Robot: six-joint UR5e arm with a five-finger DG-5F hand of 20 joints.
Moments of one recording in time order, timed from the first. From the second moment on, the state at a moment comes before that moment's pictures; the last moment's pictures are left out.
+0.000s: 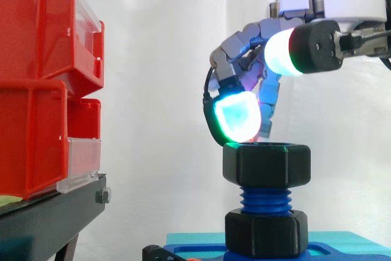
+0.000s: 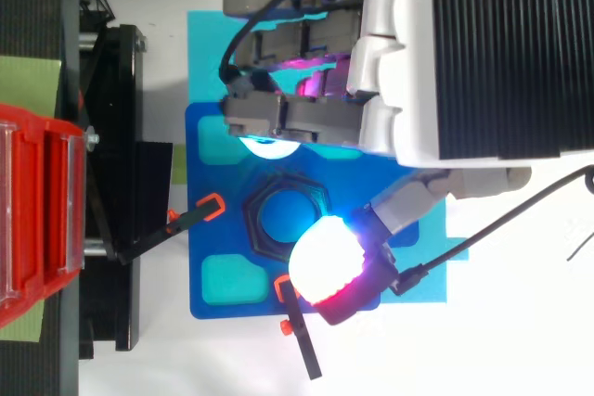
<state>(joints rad) 0.08 -2.19 -1.04 -3.09 -1.68 -1.59</state>
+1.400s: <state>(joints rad) 0.15 -2.19 -1.10 -3.08 -1.65 -1.58</state>
